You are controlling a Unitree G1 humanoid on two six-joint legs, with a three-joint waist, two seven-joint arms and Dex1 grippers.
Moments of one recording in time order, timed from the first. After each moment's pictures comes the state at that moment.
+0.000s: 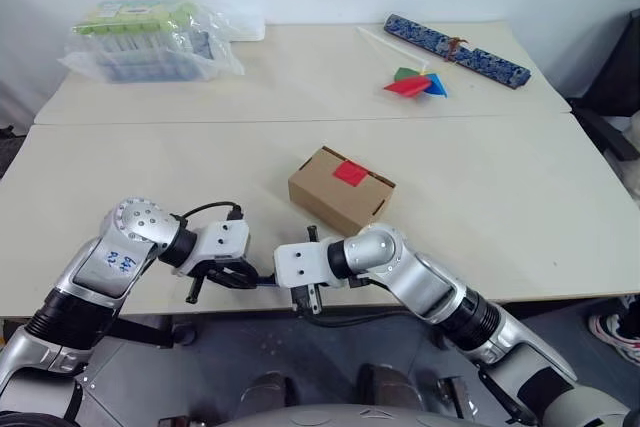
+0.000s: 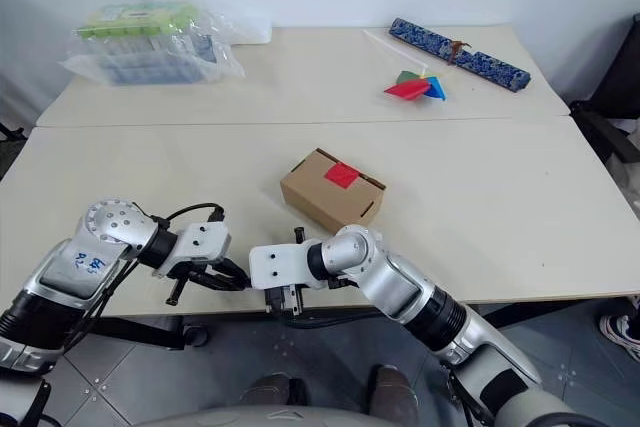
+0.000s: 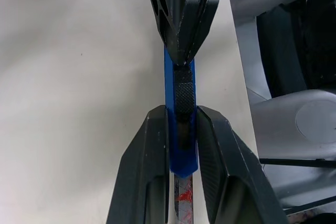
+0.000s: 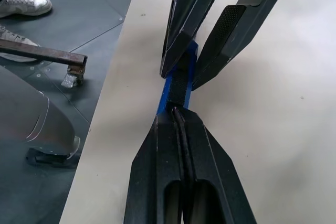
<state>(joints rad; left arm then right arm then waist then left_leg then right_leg) -0.46 0.87 -0.25 -0.07 -0.08 0.34 -1.38 -0.67 -0.35 0.67 -0.17 -0.11 0.44 1.02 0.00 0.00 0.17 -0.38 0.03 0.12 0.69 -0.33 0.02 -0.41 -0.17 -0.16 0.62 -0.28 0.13</state>
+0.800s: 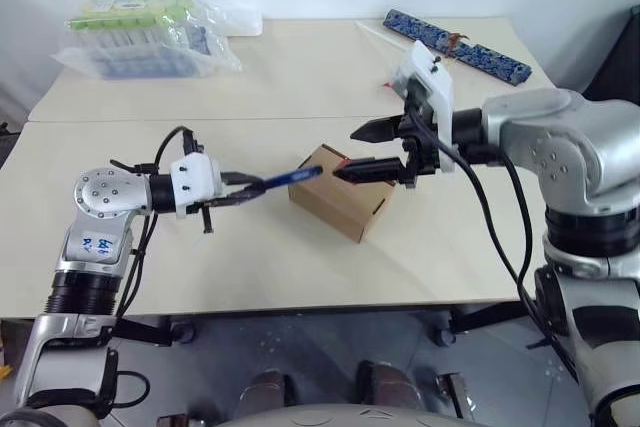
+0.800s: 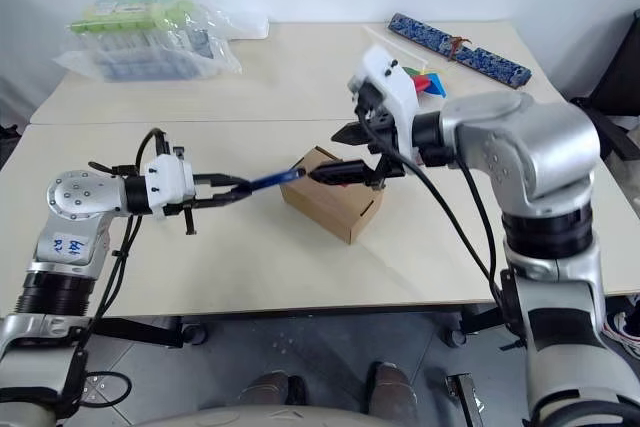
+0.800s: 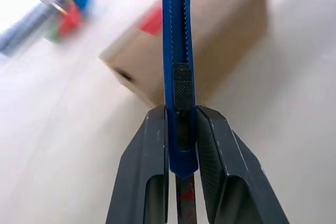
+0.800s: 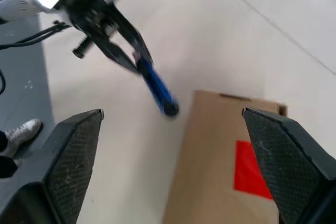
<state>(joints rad) -0.62 0.67 0.04 0.27 -0.19 -0.27 -1.11 -1.13 -0.57 0.08 -0.12 0.50 1.36 0.93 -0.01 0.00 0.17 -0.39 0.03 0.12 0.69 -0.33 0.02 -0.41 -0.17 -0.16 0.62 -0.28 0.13</state>
